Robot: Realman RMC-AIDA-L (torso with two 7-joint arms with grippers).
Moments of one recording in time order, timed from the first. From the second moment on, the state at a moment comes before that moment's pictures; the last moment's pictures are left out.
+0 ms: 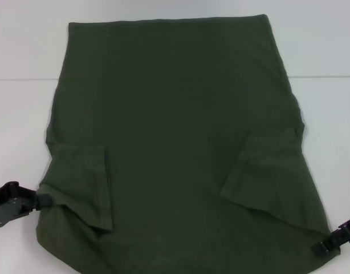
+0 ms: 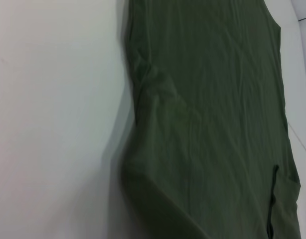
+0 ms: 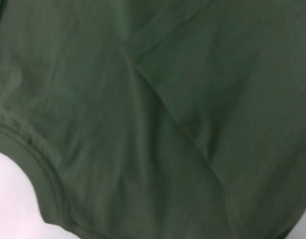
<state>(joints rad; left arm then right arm) -0.43 -1.99 0.40 0.76 2.37 1.63 -2.50 0.72 1.98 -0.78 -0.71 -2.73 -1.66 2.23</state>
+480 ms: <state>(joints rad) -0.43 -1.99 0.40 0.76 2.37 1.63 -2.50 0.76 2.01 -0.78 -0.72 -2.72 -1.68 2.24</state>
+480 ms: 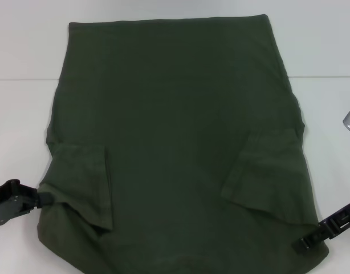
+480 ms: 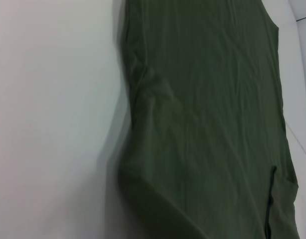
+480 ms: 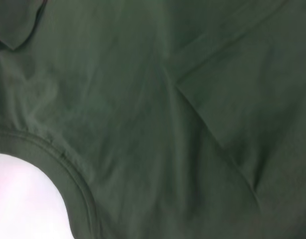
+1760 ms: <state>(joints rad) -0.40 -1.93 0.41 0.78 2.38 1.87 -2.43 0.76 1.96 -0.78 -0.74 -2.67 -1.87 2.26</state>
